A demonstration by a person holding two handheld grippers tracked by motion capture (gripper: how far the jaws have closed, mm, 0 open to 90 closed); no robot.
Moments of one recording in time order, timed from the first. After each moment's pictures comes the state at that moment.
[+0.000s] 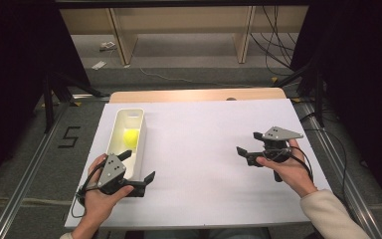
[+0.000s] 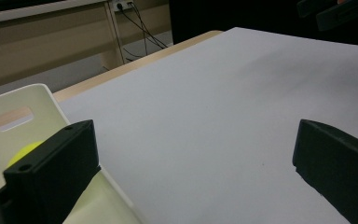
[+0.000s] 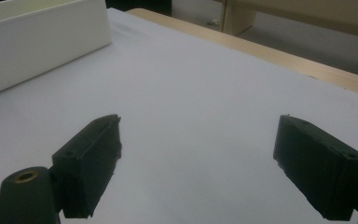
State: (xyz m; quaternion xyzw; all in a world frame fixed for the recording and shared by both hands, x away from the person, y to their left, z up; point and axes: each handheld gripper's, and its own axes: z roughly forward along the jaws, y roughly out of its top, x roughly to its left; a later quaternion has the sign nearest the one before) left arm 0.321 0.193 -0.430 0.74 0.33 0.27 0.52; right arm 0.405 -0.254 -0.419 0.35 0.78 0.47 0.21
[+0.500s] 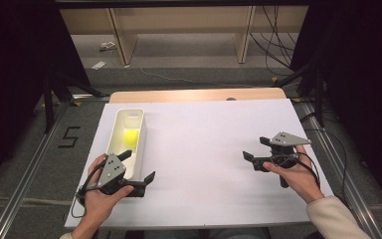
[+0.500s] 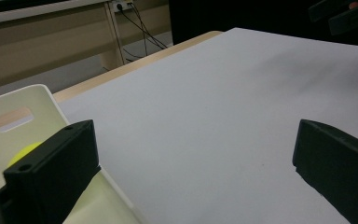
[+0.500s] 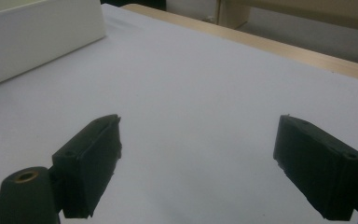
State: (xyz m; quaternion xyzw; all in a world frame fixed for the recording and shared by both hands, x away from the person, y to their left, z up) left arm 0.321 0.193 -0.430 0.74 0.33 0.27 0.52; right arm 0.392 -0.271 -0.426 0.37 0.78 0.47 0.21
